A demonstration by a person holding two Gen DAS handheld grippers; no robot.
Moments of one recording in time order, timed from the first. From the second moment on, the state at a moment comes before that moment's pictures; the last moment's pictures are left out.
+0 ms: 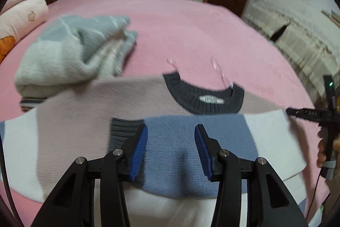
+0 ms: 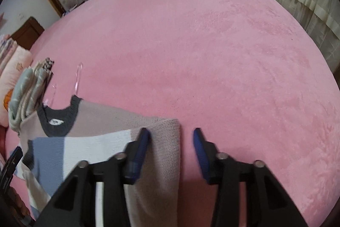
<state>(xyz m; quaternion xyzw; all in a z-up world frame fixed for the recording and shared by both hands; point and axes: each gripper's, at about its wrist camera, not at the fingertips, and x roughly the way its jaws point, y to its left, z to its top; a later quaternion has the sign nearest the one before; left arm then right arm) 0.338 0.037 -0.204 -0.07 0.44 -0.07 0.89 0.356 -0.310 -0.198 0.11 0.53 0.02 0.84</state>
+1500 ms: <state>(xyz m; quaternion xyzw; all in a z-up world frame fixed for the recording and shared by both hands) 0.211 -0.010 -0.096 0.06 0.40 -0.04 0.92 0.184 -0.259 -0.089 0.05 0.44 0.02 0.90</state>
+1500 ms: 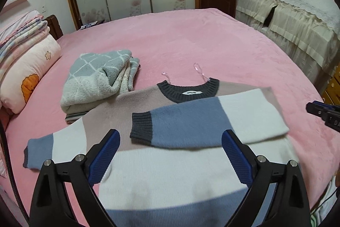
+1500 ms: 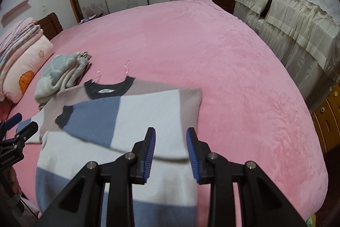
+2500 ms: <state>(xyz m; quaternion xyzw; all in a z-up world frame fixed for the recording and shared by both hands) 0.153 0.228 -0.062 -0.08 0.41 0.01 0.91 0.152 -0.051 -0.056 0.00 0.44 0.15 0.89</state>
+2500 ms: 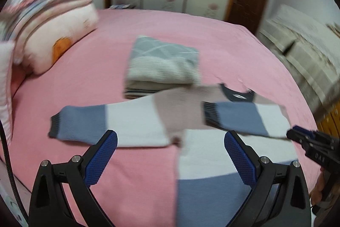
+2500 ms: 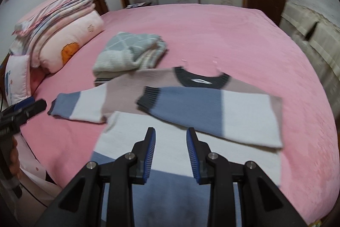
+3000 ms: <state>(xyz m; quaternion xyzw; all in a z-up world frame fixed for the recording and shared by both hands) 0.192 0.454 -0.173 -0.31 0.47 0.13 0.81 0.189 0.116 -0.083 -0.07 0.45 0.24 0.86</state>
